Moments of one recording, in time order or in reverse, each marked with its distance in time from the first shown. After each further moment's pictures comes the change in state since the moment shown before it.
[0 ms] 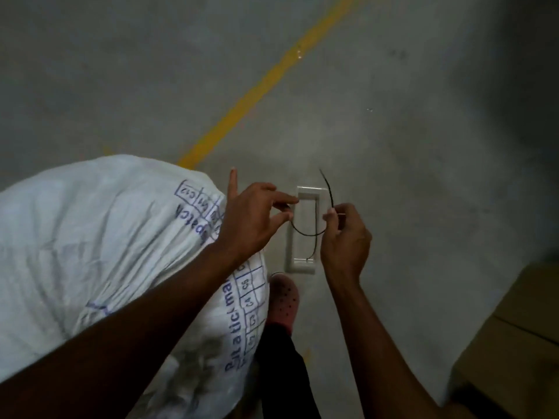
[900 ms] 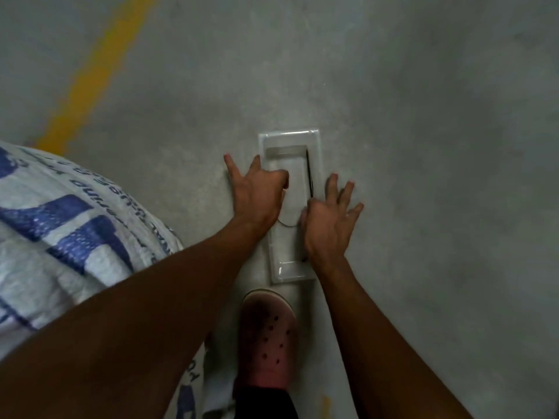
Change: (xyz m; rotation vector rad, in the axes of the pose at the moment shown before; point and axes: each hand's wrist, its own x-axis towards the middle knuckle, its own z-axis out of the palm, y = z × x) left_hand 0.113 -0.130 0.344 0.452 -0.229 -0.093; right_hand 0.106 0.292 0.223 -0.779 -0.470 -0.067
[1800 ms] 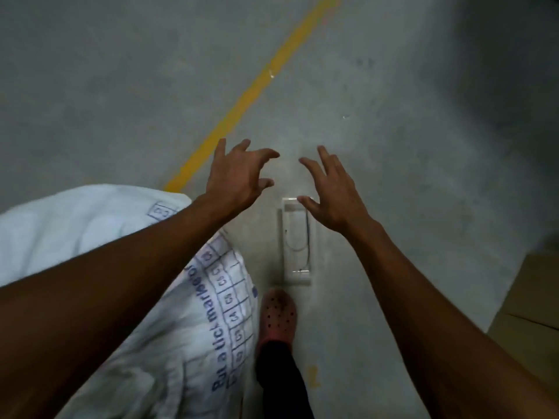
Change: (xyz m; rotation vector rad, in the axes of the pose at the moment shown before) left_hand -0.116 -0.028 -0.379 -0.022 0.160 0.155; right_hand -0.127 -0.045 -0.350 0.175 0.156 -0.555
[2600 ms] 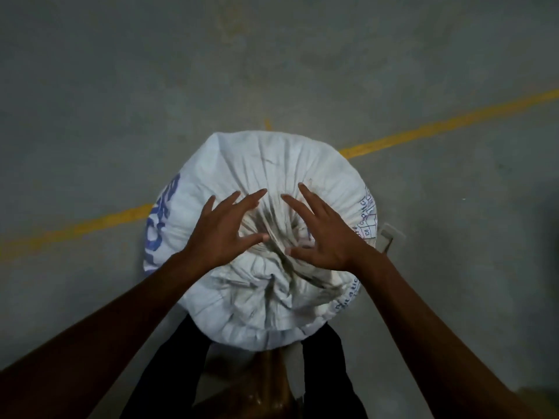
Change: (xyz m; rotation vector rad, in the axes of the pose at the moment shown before) left_hand -0.460 -0.182 -0.087 -0.513 0.172 -0.577; right_hand -0.112 -0.394 0.036 -0.040 -0.590 -0.664
